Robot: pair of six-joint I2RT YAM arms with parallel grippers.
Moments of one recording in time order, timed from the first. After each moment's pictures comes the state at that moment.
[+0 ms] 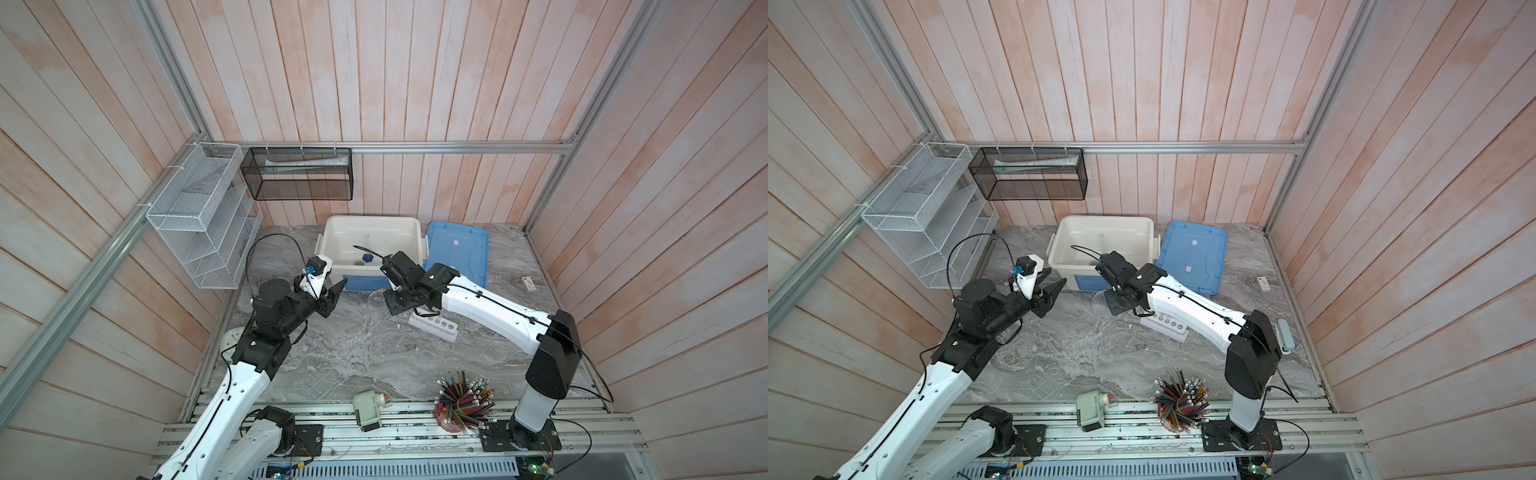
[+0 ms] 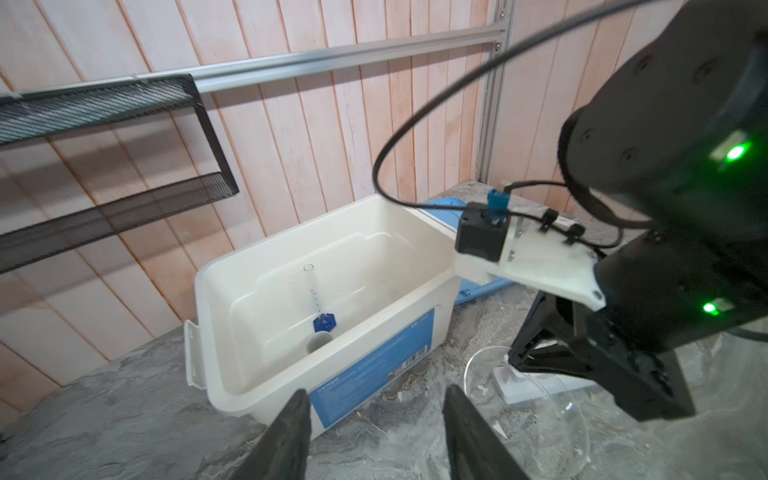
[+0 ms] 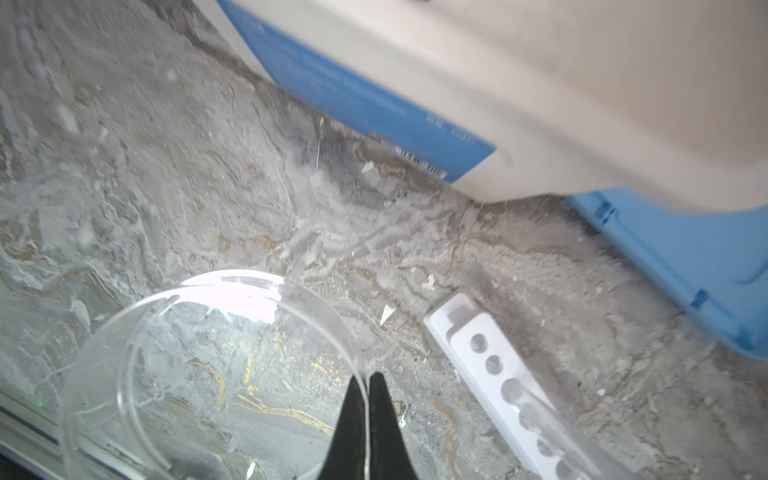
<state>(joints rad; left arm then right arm) -0.28 0.85 0.77 -0.07 0.31 0.18 0.90 1.78 1.68 -0.93 0.19 0.35</state>
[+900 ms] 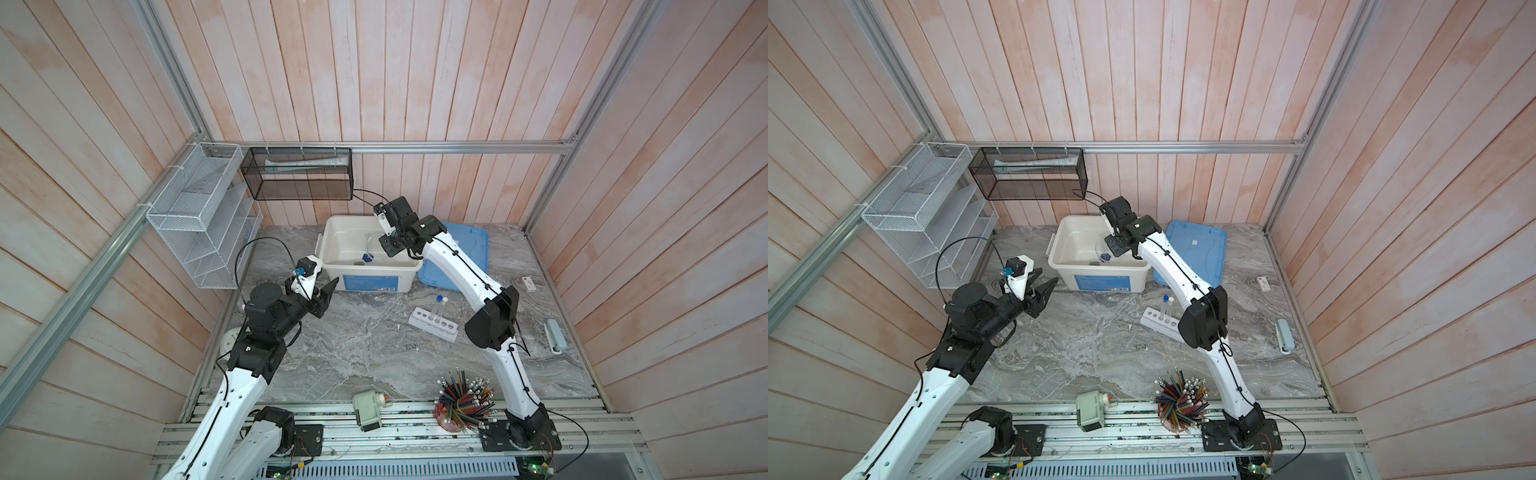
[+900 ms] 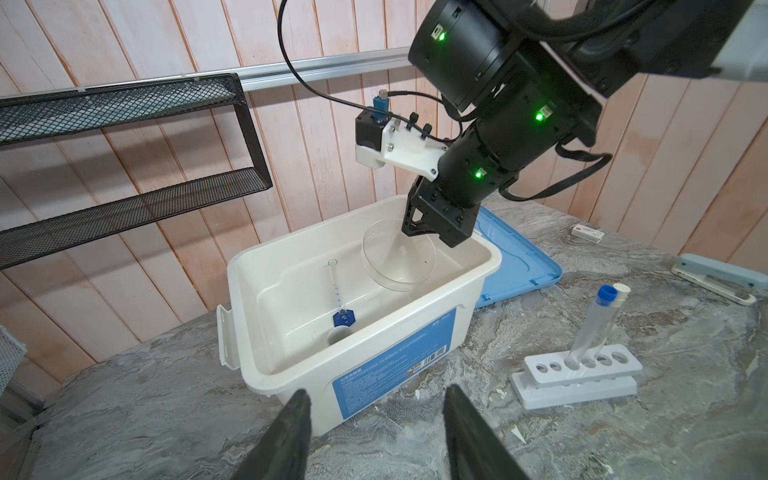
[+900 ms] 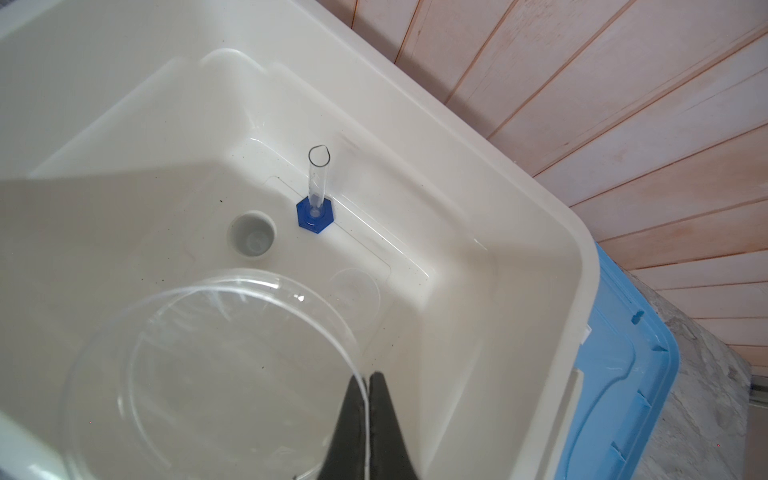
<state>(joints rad) -0.22 0.82 0.73 -0.06 0.33 0.16 0.68 2.36 2.53 -1.01 0.20 -0.07</state>
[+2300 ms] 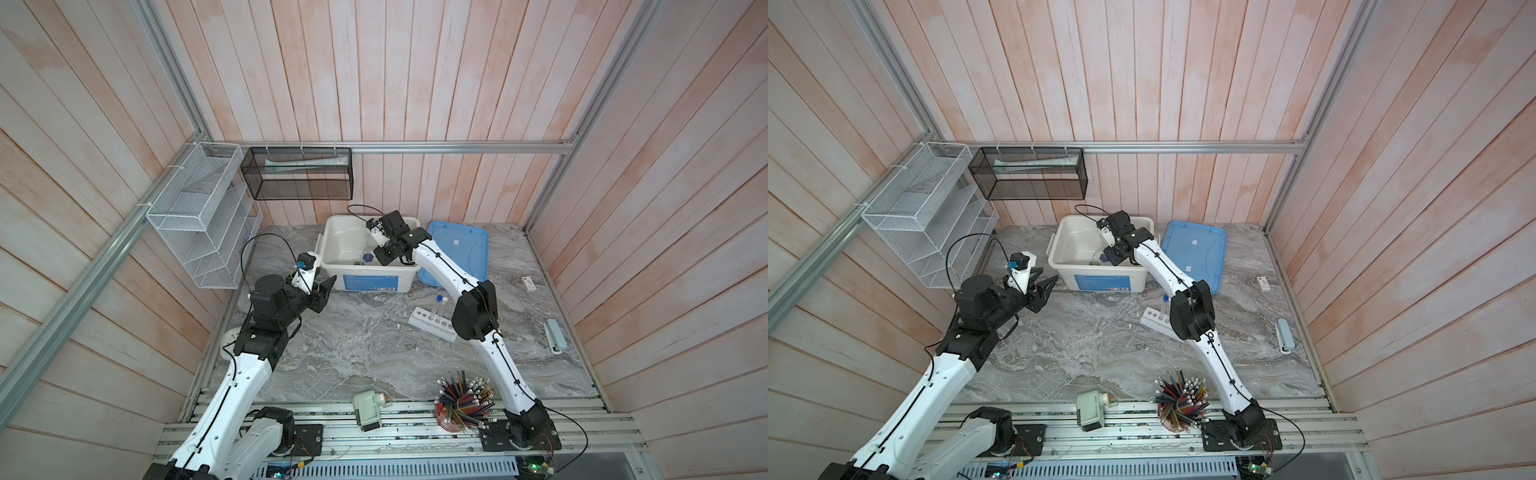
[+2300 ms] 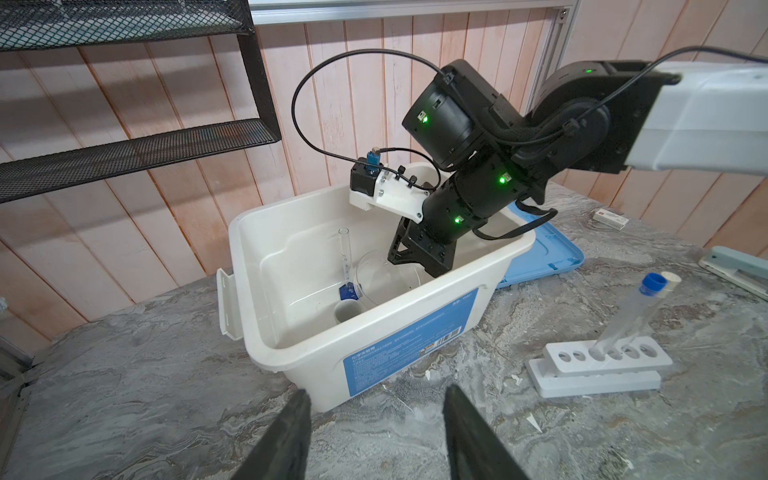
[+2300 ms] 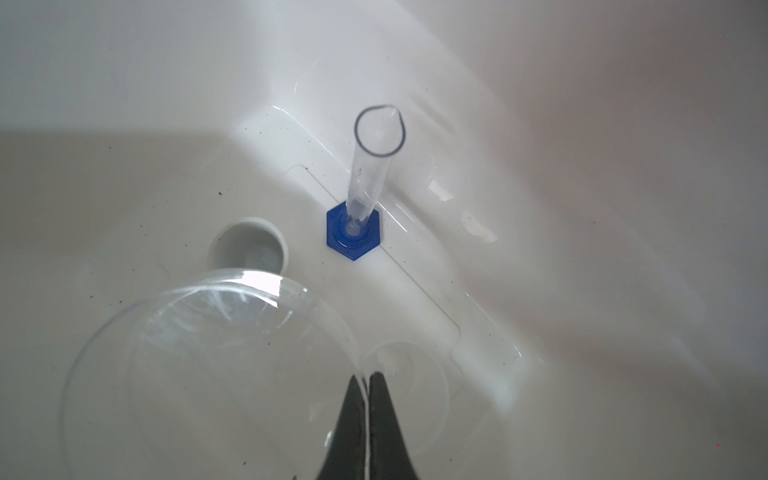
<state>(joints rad) -0.16 0.94 0.73 -0.04 0.36 0.15 0.63 2.57 2.55 -0.86 0.00 -0.16</state>
